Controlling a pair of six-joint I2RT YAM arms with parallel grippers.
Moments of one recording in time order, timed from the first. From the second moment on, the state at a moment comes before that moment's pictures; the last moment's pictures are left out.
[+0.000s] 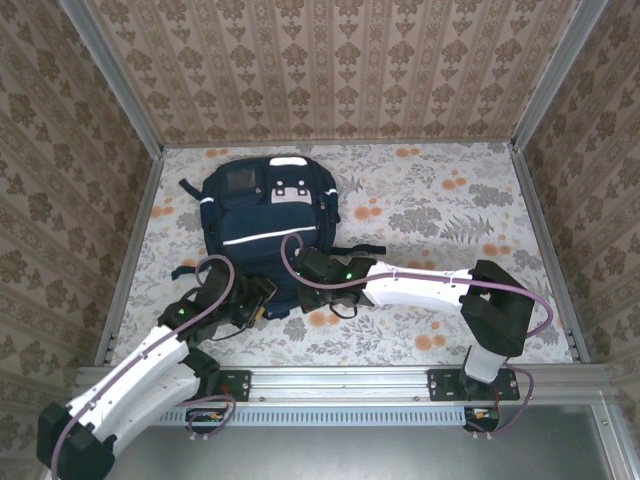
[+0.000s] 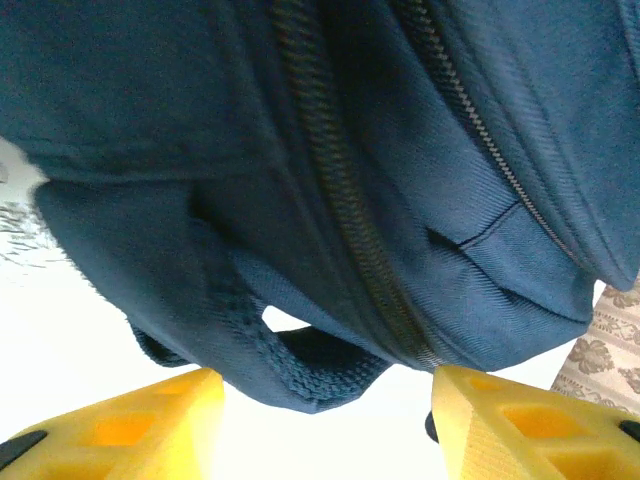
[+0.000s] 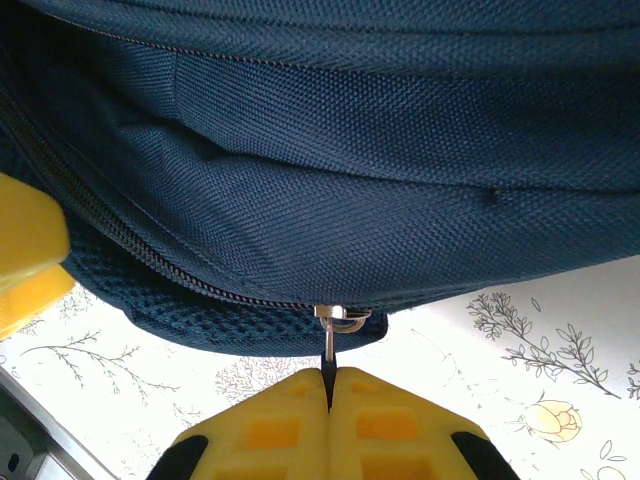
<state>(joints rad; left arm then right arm) -0.65 0.71 0.44 -0.58 0.12 -1.44 1.05 1.70 1.16 -0.44 0.05 0.63</state>
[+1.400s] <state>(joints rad) -0.73 0.60 0.58 -0.81 -0.09 -1.52 0.77 1.80 1.20 -0.43 0.20 0.43</state>
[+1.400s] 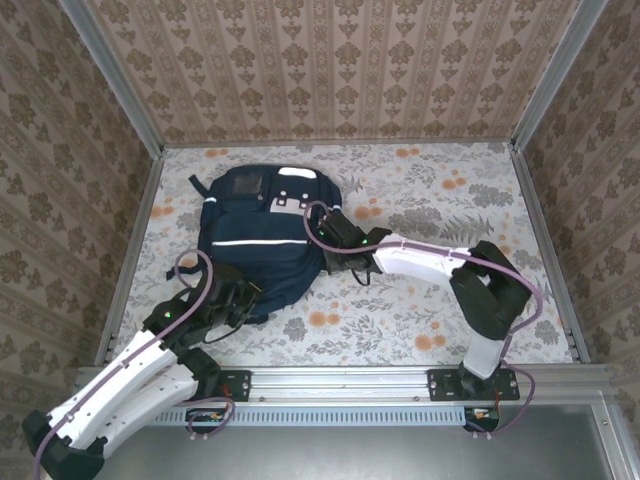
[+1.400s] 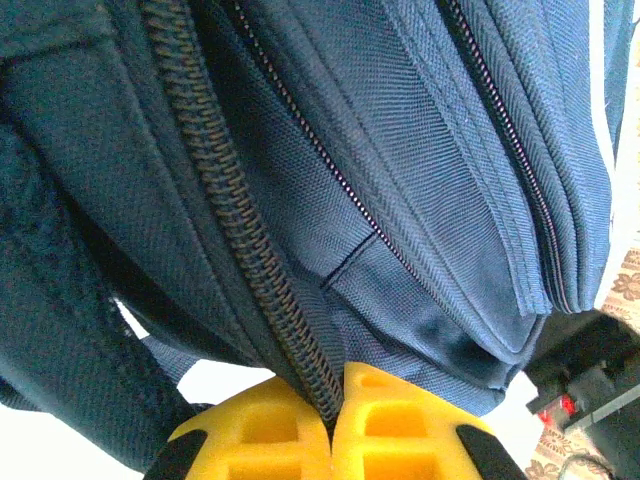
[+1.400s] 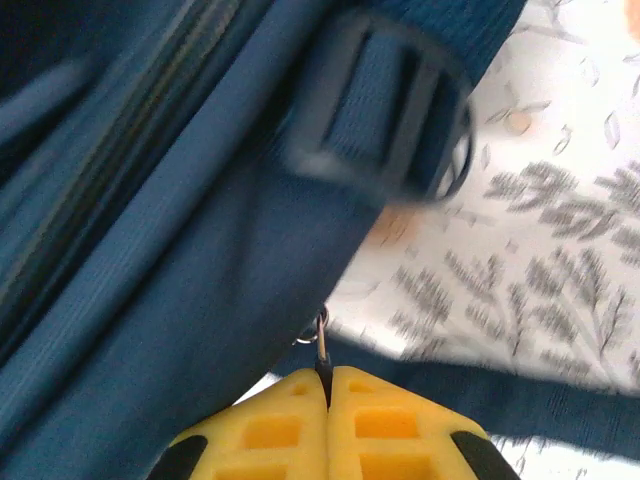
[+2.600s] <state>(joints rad) -0.49 1.00 1.06 -0.93 0.00 -0.87 0.50 1.56 1.23 -0.48 0.33 0.39</state>
